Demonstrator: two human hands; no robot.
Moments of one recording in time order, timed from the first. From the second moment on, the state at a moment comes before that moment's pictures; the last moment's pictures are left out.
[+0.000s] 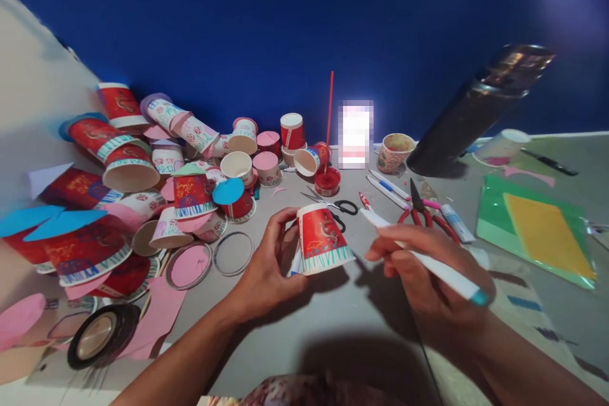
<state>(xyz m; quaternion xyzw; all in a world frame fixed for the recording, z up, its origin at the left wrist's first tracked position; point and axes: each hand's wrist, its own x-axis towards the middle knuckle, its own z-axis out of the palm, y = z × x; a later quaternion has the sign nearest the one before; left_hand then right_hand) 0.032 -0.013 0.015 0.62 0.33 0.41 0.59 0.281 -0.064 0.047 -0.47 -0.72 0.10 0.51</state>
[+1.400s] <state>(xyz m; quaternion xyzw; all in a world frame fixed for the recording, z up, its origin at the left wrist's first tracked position) 0.033 -0.020 0.026 0.82 0.35 0.33 0.31 0.265 -0.058 0.051 -0.31 -0.85 0.10 0.40</state>
